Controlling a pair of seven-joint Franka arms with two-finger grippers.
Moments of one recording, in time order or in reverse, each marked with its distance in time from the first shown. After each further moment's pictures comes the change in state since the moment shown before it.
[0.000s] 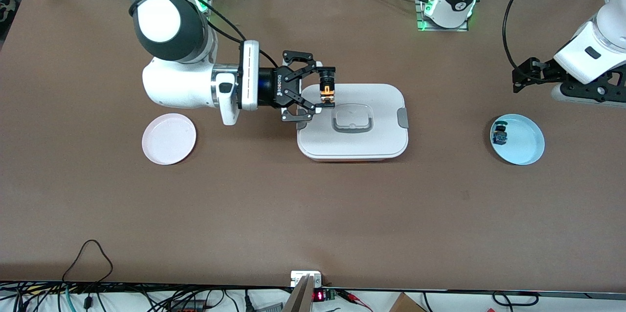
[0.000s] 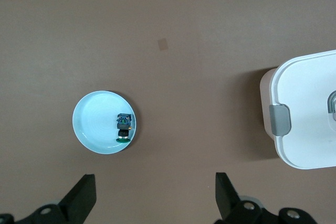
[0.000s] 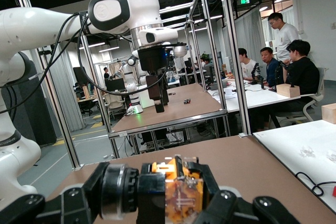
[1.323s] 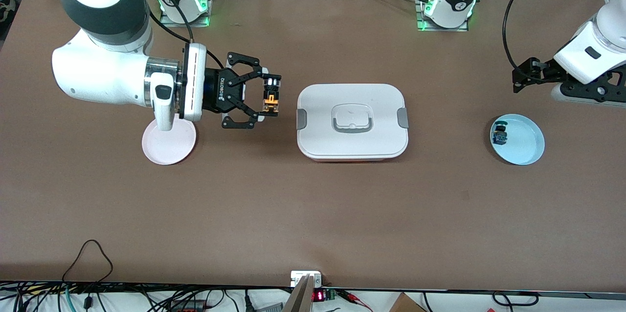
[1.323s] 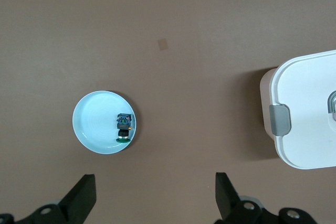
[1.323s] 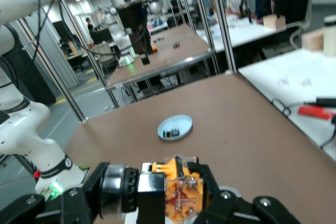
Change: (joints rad) left arm 0.000 0.000 0.000 0.000 0.000 0.000 0.000; right arm -0.168 -0.094 -0.001 0.002 -0.371 -0.111 0.328
